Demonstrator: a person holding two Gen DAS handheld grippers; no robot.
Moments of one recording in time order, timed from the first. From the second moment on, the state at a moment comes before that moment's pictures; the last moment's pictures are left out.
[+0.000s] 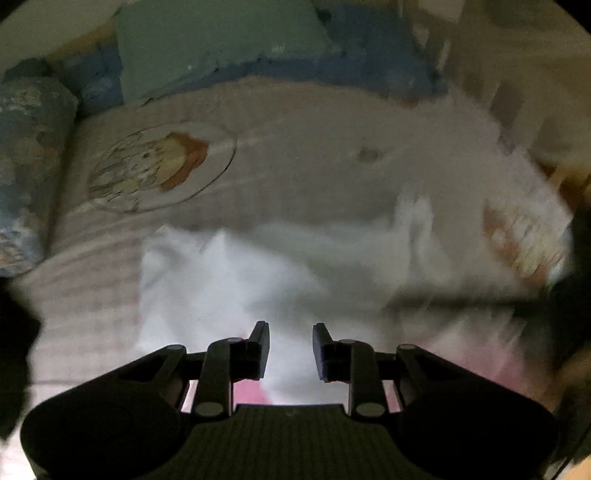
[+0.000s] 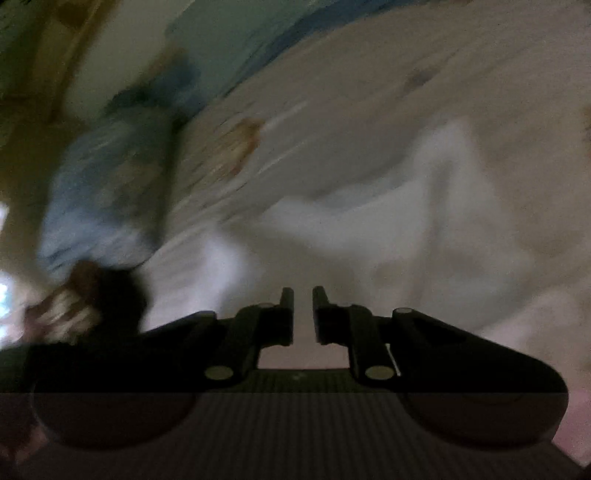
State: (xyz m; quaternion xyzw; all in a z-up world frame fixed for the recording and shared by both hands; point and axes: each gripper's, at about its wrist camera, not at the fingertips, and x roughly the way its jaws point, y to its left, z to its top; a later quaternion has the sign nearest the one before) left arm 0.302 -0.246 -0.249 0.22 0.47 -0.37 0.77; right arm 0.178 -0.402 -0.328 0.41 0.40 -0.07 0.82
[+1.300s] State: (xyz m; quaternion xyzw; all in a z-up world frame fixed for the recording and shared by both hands) left arm 0.161 -0.078 -0.287 0.32 0.62 -0.27 0.67; right arm -0.019 -0.249 -0.260 0.32 0.53 -0.23 0.75
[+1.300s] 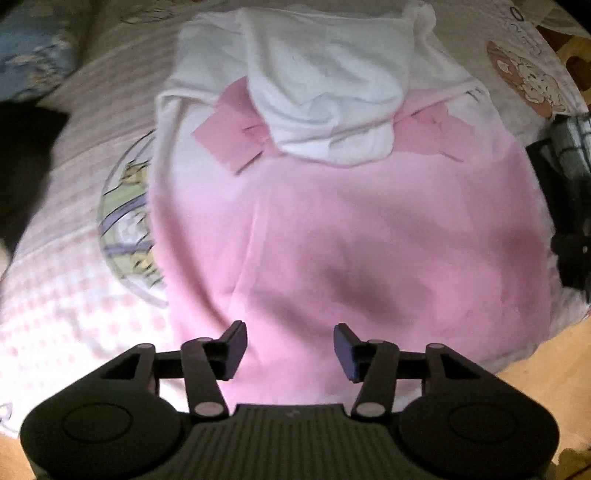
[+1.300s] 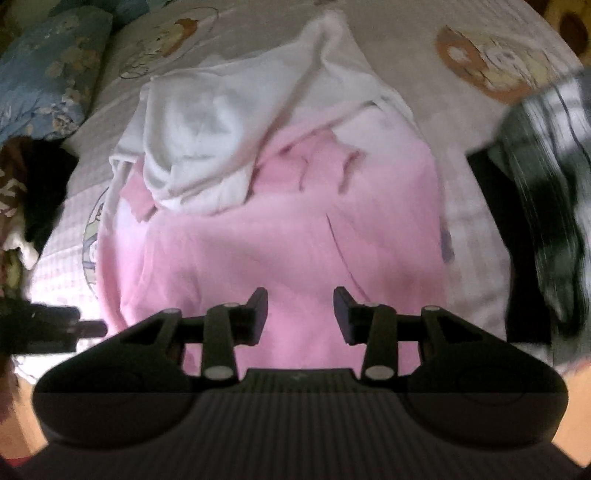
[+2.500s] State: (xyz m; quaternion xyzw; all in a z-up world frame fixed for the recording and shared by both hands) left arm 0.186 0.035 -0.414 0.24 0.69 -0.20 0.65; right arm -0.141 -0.246 -0.414 0.33 0.56 -0.31 0.69
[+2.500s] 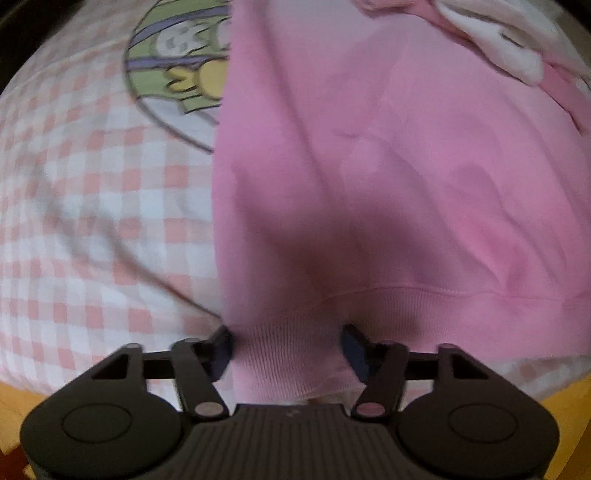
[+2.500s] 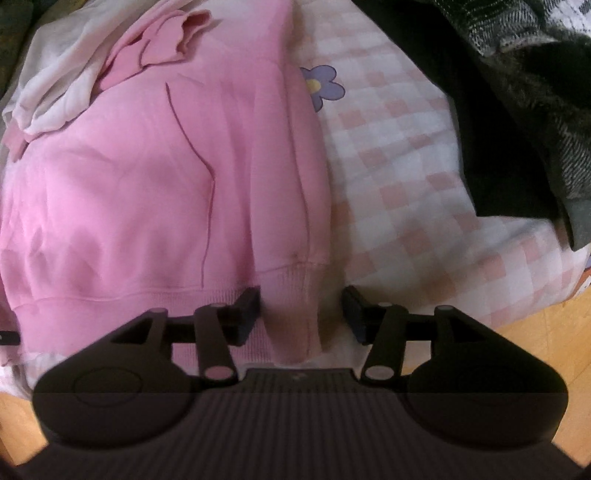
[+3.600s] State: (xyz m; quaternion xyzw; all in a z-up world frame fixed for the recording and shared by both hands) left arm 0.445 -0.268 -0.273 0.28 0.45 -0.20 0.82; right arm 0.160 -0.519 -0.334 0.43 0.37 -0.32 0.76
